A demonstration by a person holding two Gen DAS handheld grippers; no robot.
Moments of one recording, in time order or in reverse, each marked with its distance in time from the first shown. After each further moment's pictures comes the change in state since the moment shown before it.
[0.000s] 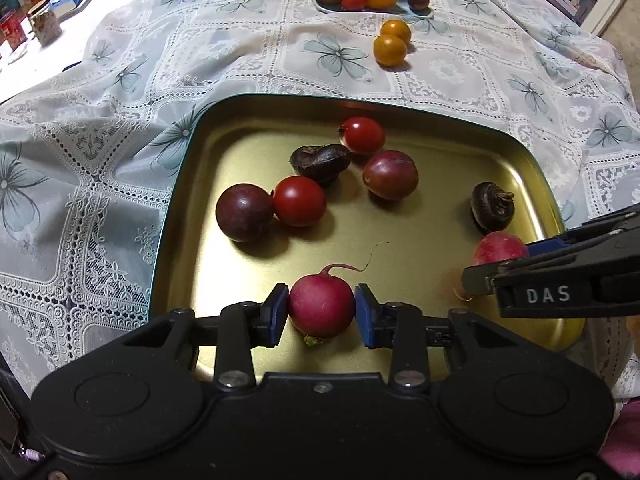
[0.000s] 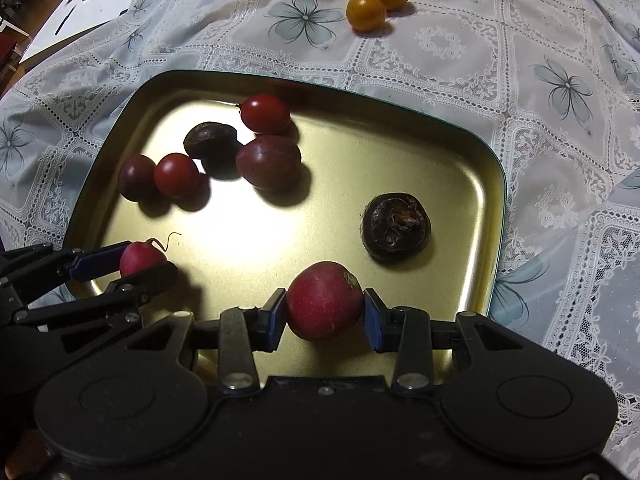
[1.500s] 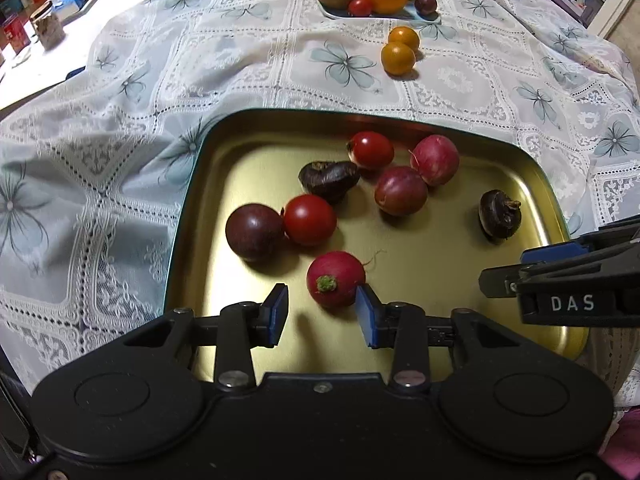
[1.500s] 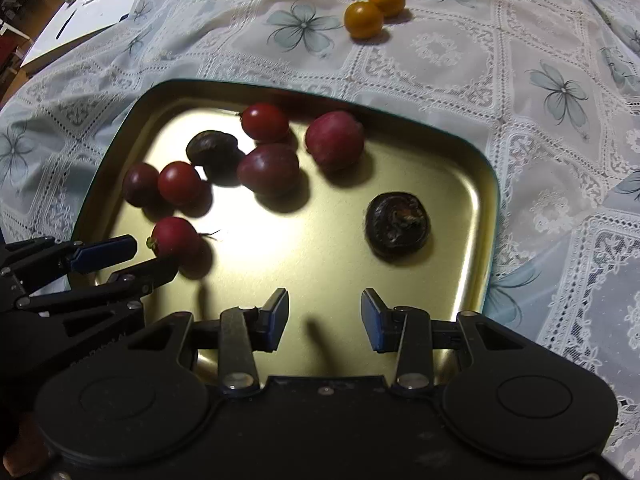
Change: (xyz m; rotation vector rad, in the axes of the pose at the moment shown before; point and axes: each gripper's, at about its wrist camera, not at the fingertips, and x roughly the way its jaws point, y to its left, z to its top) left arm 0.000 0.003 0.016 -0.003 0.008 0.021; right arm -0.008 -0.004 0.004 0.007 -0.014 0.003
